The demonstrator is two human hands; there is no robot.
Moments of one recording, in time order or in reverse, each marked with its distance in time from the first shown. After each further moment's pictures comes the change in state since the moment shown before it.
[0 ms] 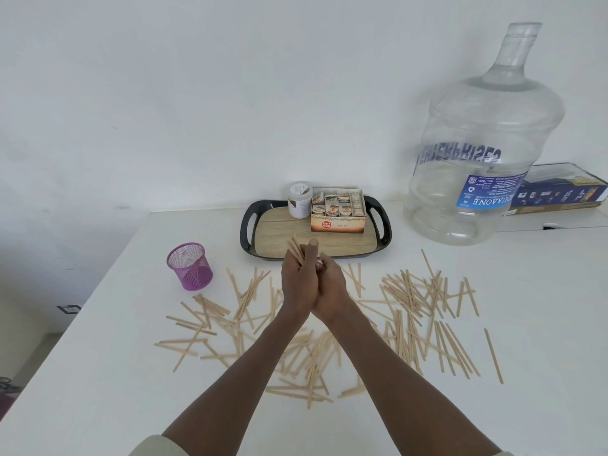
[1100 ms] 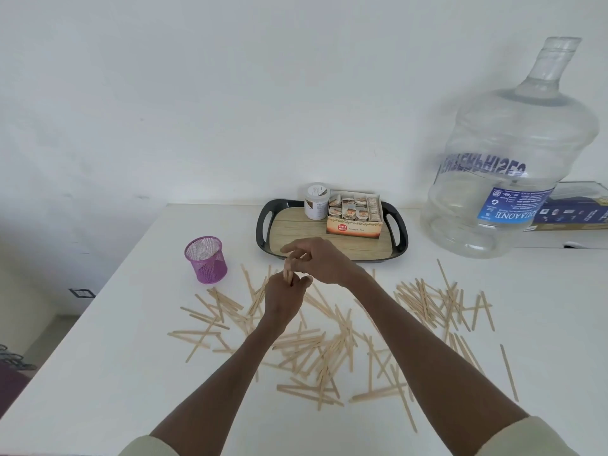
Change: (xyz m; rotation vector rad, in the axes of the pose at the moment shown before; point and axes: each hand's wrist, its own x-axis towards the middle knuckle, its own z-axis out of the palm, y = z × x) left_hand 0.021 -0.032 -0.071 0.413 -0.041 -0.019; right_hand 0.007 -0.029 0.055 -1.778 -0.312 -0.390
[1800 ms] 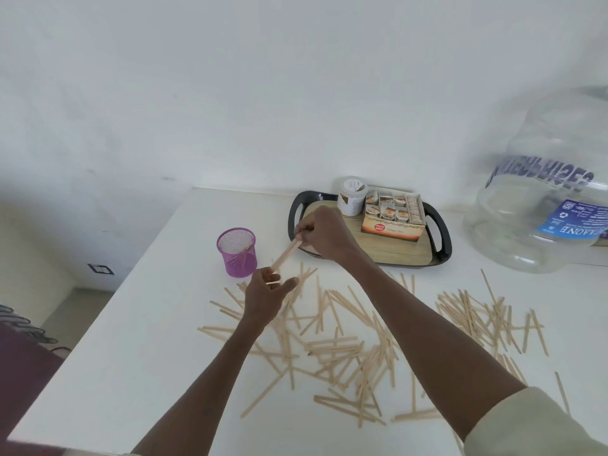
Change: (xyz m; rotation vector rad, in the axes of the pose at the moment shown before) left_hand 0.046 -0.063 -0.094 -0.033 0.087 -0.147; right_hand 0.088 -0.050 0.036 -0.195 0.254 -0.033
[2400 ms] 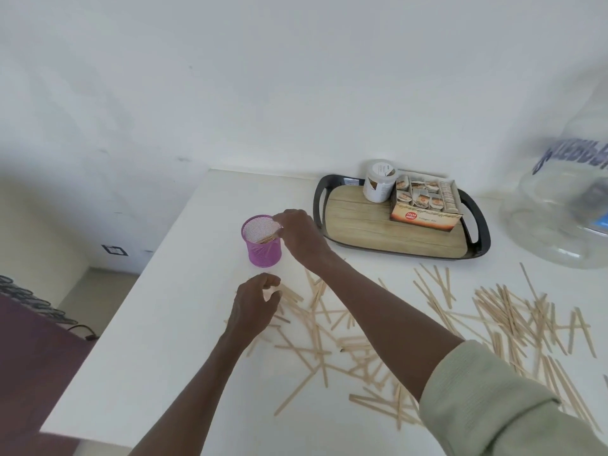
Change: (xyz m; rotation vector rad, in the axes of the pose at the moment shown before) left_hand 0.025 -0.062 -0.070 0.397 -0.046 0.327; right_hand 0.048 -0.020 0.121 -0.300 -0.070 -0.196
